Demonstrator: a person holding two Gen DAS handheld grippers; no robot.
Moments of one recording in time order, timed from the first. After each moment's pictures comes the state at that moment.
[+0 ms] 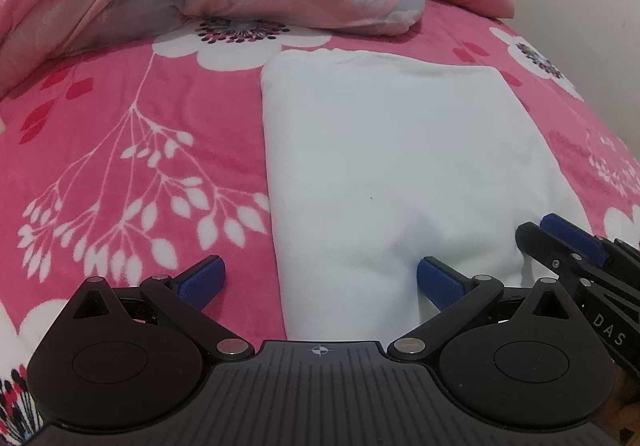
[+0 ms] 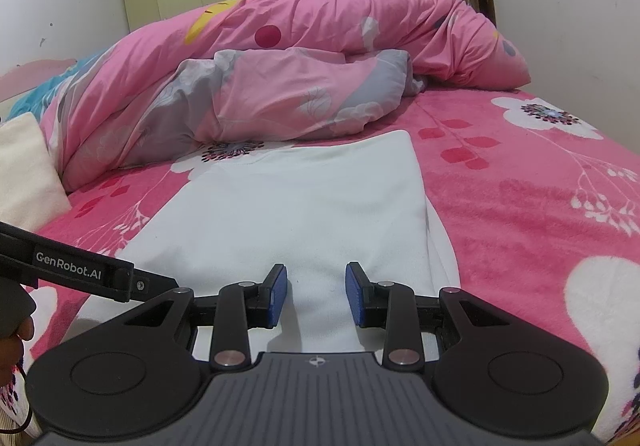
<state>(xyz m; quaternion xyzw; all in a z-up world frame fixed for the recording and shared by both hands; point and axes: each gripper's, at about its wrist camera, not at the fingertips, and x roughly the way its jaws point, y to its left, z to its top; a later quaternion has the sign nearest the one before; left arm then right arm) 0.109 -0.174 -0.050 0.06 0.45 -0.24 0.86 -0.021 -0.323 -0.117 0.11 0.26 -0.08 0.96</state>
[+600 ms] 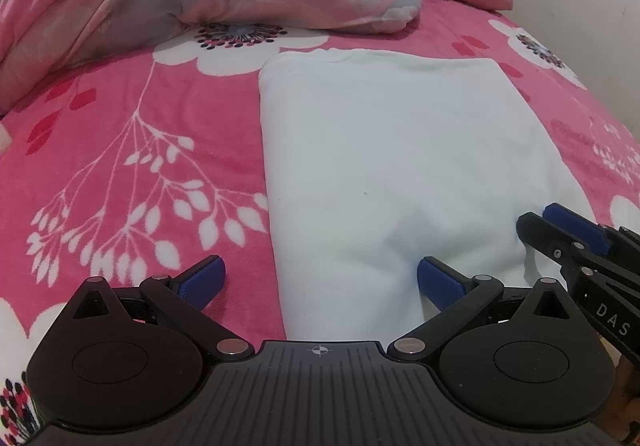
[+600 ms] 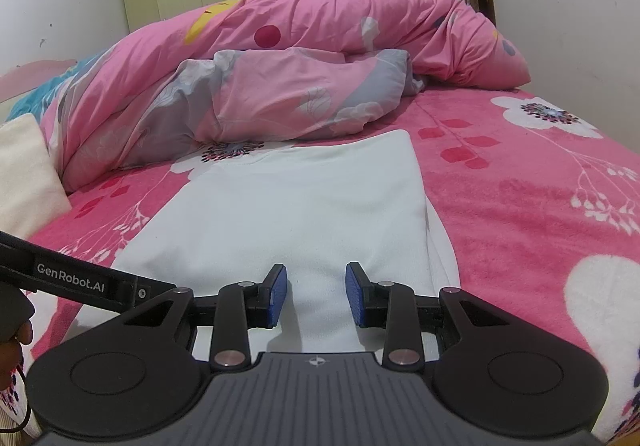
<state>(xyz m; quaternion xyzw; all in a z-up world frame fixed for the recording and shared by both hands) 0.104 -0.180 -0.048 0.09 0.44 -0.24 0.86 -0.021 -0.324 -0.117 0.11 0.26 -0.08 0.95</state>
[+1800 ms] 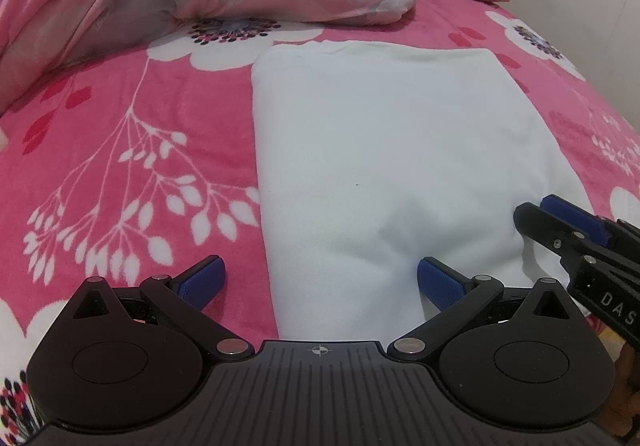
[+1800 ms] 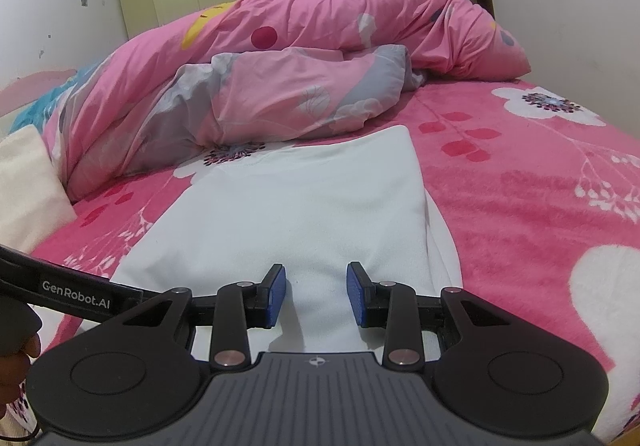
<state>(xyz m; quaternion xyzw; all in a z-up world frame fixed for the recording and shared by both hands) 0.104 -0.182 -0.047 0.10 0.45 -0.25 0.85 -0.022 -0.330 -0.117 0.14 0.26 -0.08 0.95</state>
